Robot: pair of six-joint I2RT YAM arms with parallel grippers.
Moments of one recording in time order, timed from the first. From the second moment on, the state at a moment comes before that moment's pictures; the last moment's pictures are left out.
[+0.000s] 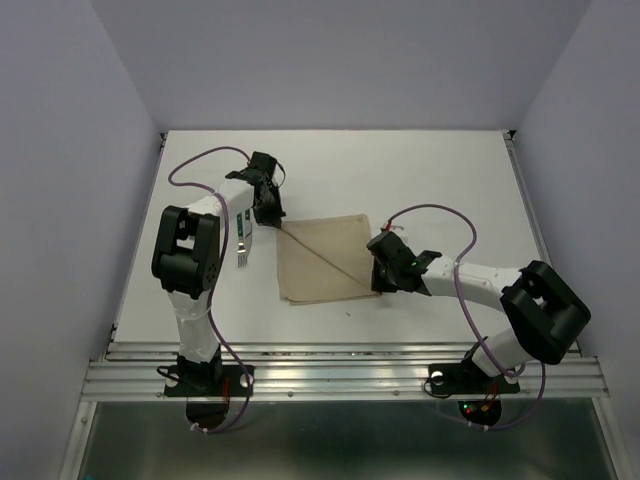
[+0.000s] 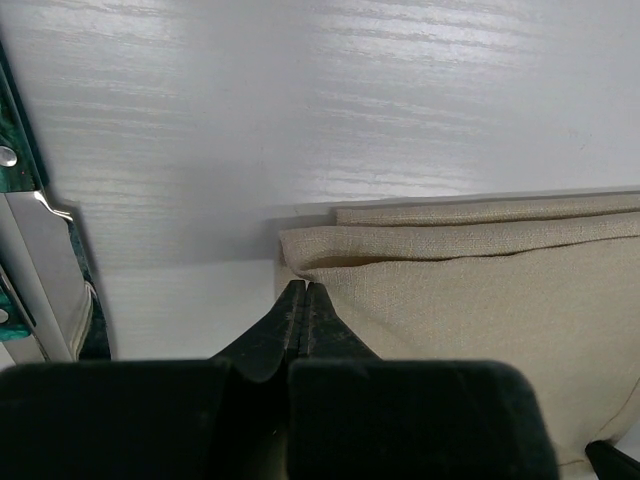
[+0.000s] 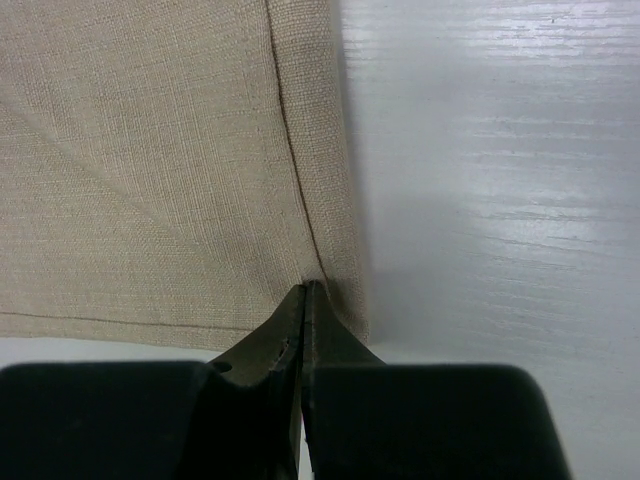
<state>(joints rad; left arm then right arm) -0.30 1.95 1.40 -0.58 0.05 -0.46 0.75 1.48 0.74 -0.28 0.21 0.75</state>
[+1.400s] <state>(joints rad) -0.35 1.79 1.43 -0.62 0.04 -0.48 0.54 1.44 0.84 -0.32 0.20 0.66</state>
